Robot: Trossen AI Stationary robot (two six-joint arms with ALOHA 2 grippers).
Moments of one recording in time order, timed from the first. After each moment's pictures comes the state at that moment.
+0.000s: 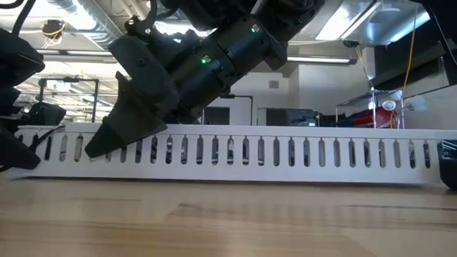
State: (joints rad) left arm -0.84 1.57 0.20 0.61 -0.78 -0.56; right arm 0.25 2.32 1.60 0.03 0.08 0.21
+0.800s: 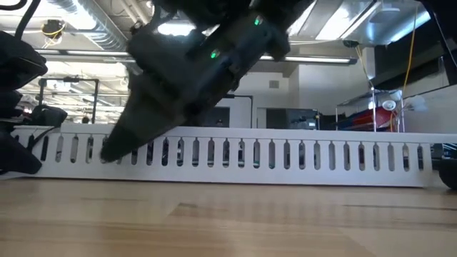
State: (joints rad) left arm -0.84 1.57 0.21 0.61 -0.78 -0.56; right arm 0.24 2.30 1.63 -0.15 -0.01 0.25
